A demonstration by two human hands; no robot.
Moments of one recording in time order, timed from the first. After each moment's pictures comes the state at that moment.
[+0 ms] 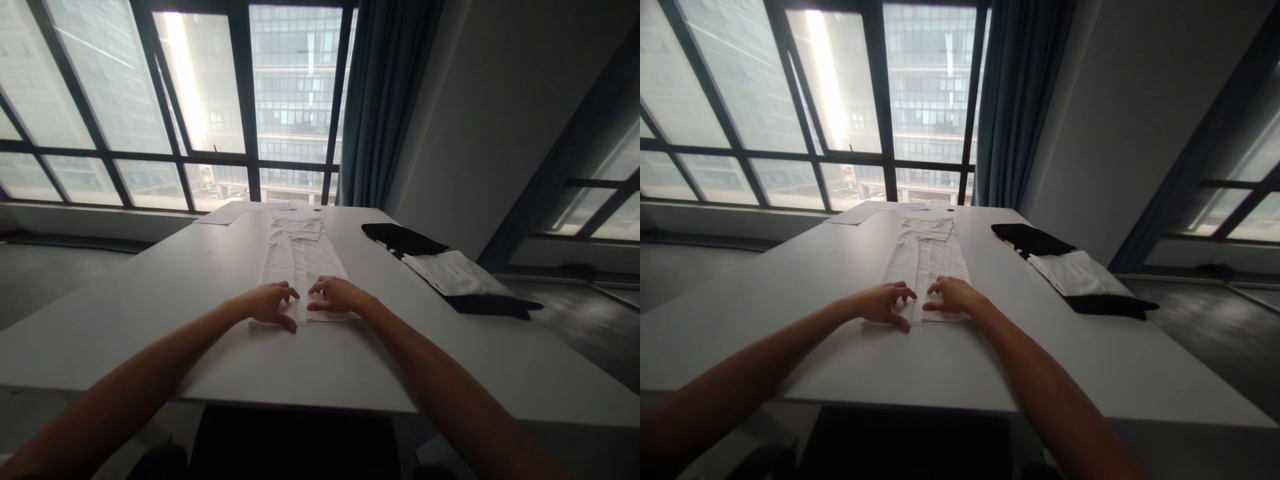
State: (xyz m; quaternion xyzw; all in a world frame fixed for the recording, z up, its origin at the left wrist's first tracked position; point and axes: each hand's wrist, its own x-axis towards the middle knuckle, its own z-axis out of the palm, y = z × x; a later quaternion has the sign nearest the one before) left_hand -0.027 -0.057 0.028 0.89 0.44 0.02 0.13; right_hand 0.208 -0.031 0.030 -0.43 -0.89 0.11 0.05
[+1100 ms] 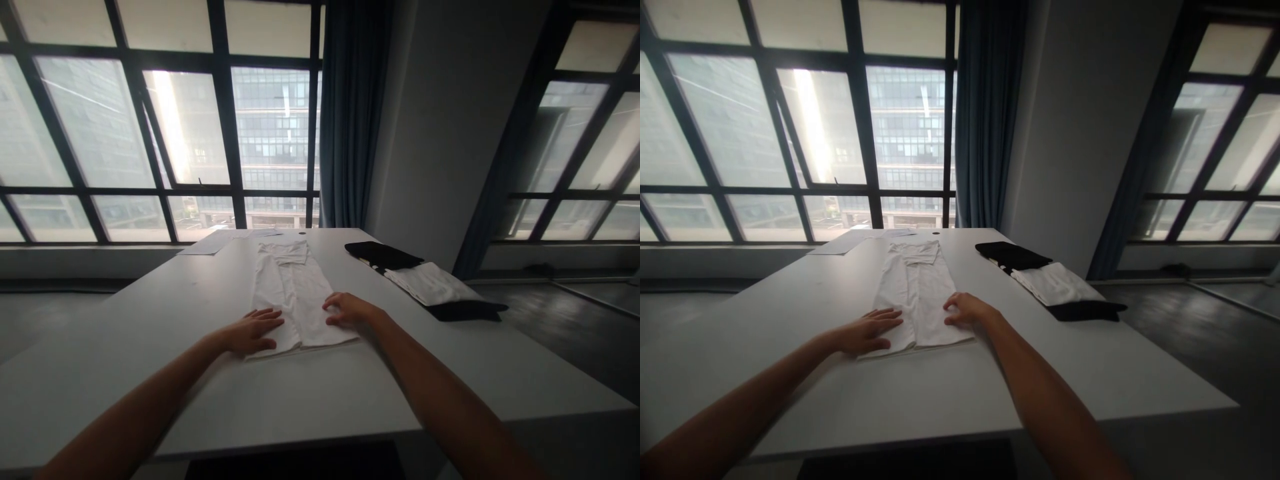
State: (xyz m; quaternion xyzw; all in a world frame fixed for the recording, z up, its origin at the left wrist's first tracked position) left_hand -0.072 -0.029 -0.008 0.92 0.36 0.04 0.14; right_hand 0.271 -0.002 0.012 -0.48 -0.86 0.16 0.12
